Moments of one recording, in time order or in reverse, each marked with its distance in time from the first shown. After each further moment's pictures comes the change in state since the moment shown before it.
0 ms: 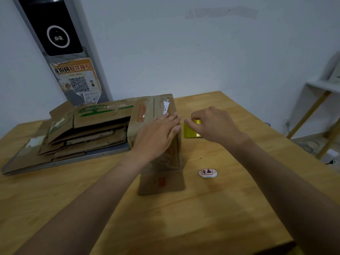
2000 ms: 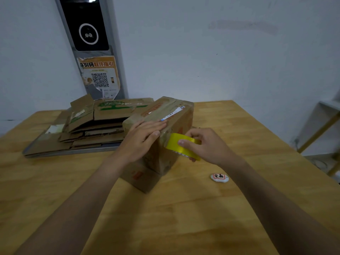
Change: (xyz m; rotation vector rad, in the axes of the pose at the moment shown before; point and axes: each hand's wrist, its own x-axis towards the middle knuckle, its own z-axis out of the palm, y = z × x) left_hand -0.071 -0.074 -0.032 -0.310 0.129 -0.039; right_hand -0.027 -0.080 0.006 0.852 -0.312 0.107
